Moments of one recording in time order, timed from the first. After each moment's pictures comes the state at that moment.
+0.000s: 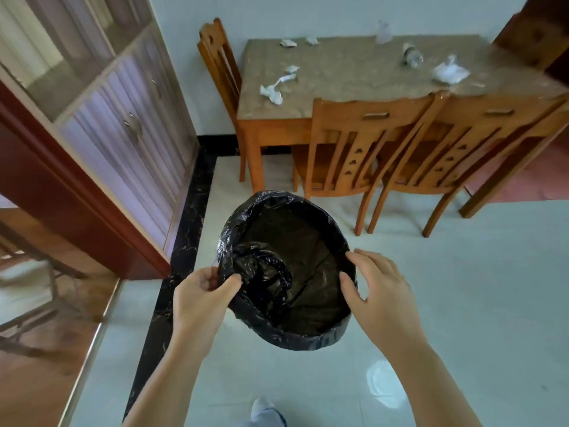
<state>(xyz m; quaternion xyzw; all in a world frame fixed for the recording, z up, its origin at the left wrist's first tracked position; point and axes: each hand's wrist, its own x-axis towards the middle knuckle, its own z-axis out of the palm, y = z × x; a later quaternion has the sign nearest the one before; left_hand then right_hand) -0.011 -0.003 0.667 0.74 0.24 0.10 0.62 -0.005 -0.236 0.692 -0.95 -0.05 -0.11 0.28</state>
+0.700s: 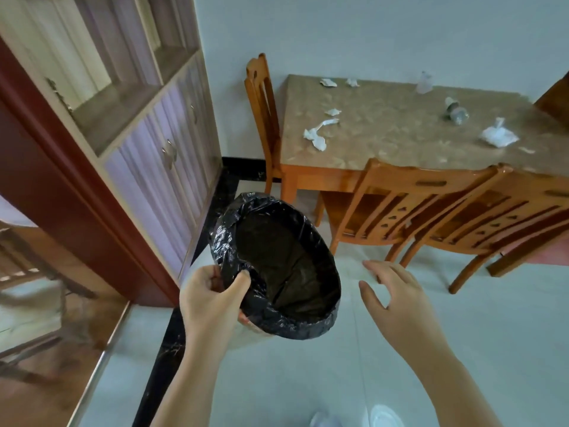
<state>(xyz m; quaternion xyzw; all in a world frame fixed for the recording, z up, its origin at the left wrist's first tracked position) 0.118 0.102 0.722 0.71 0.29 0.22 0.61 0.145 -0.135 0.744 -0.96 -0.08 -0.08 0.27</state>
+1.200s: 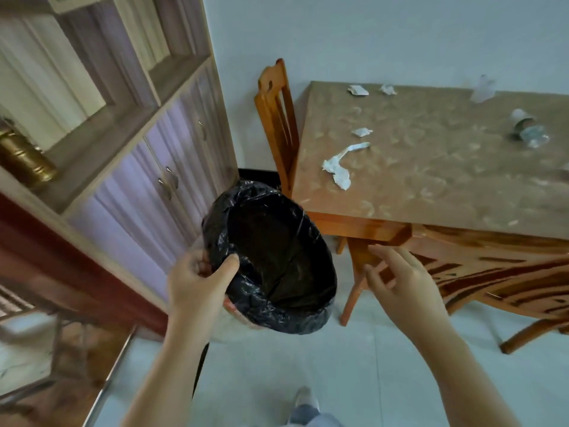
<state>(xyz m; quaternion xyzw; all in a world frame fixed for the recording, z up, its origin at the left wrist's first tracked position) 0.363 0.130 0.746 0.72 0.30 0.23 0.58 0.425 -0.119 0.739 -0.95 -0.12 -0.07 0.29</state>
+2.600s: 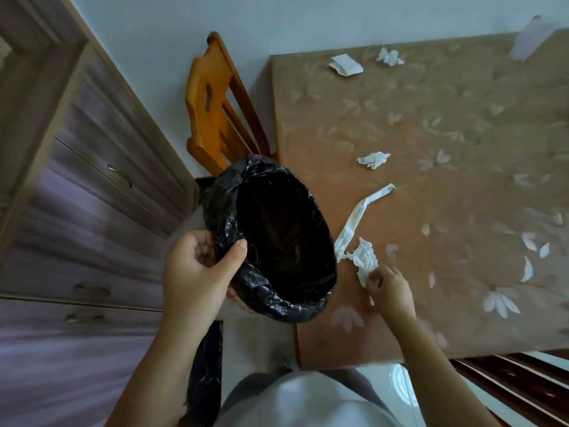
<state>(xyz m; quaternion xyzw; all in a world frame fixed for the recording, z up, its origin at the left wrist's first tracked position) 0.836 0.232 0.724 0.79 0.18 0.12 0.58 0.847 -0.042 0.560 -0.92 0.20 0.08 0.33</state>
